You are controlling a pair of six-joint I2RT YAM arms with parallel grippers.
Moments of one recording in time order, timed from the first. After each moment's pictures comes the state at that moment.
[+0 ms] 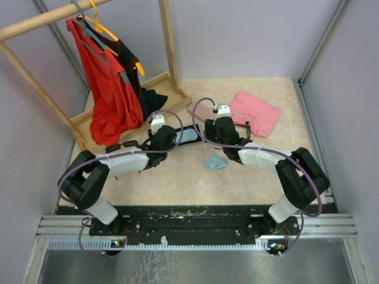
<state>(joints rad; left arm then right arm) -0.70 1.61 0.81 0.13 -0.67 -0.58 0.61 1.57 0.82 0.26 0.22 0.30</state>
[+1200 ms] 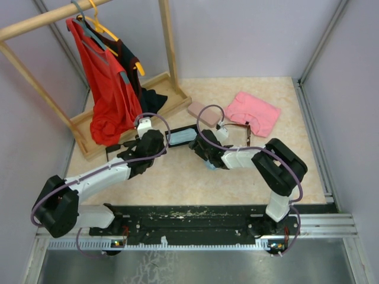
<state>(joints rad) -0.69 1.29 0.71 -0.11 -0.59 -0.66 0.77 1.76 0.85 0.20 0.32 1.25</state>
